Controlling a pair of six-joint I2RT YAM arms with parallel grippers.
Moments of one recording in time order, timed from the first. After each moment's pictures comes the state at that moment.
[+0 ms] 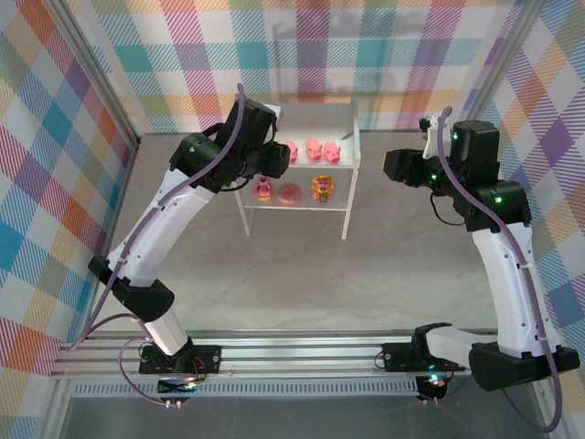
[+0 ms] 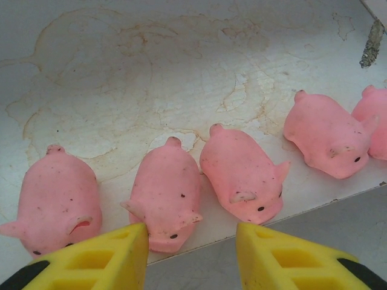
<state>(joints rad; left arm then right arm) -0.70 1.70 2.16 -1.18 -0.23 -0.30 0.19 1.18 1.60 -0.93 -0.30 0.23</state>
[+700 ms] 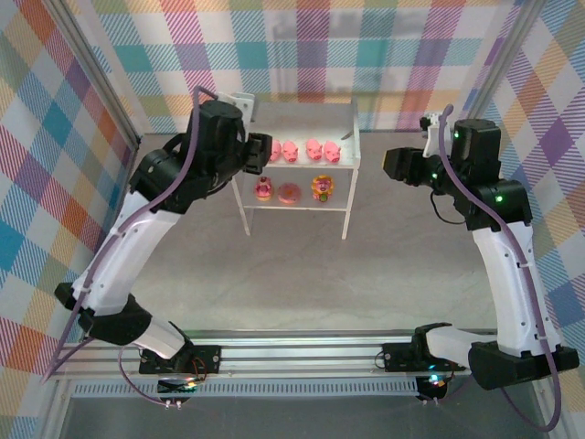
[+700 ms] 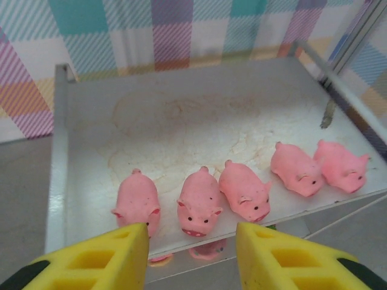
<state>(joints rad) -0.72 1.49 2.06 -1.04 -0.34 -0.25 0.18 1.19 1.61 -0.92 -0.33 0.23</state>
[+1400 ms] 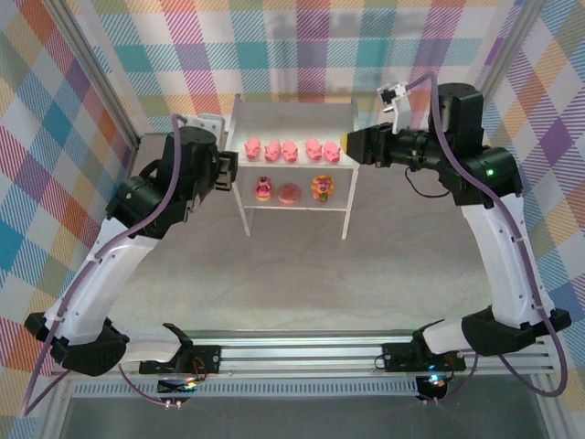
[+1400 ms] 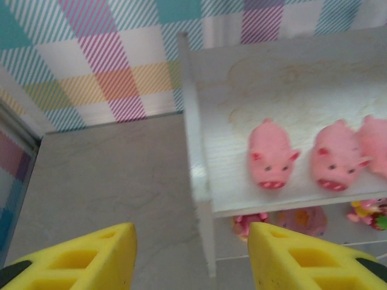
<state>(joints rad) -0.62 1.27 1.74 -0.99 -0.49 -0.19 0.40 1.40 2.00 -0.98 -0.56 0.25</state>
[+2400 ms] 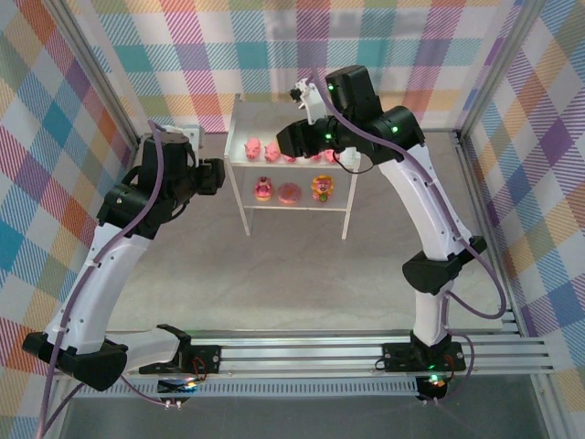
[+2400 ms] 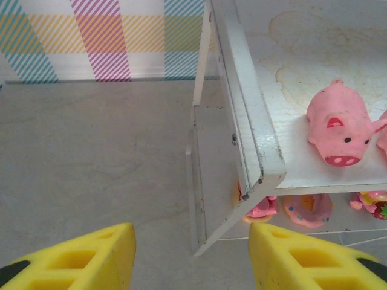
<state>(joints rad) -0.39 1.21 1.56 -0.92 -0.20 -0.24 0.66 1.93 2.56 -1.20 -0.38 0.17</state>
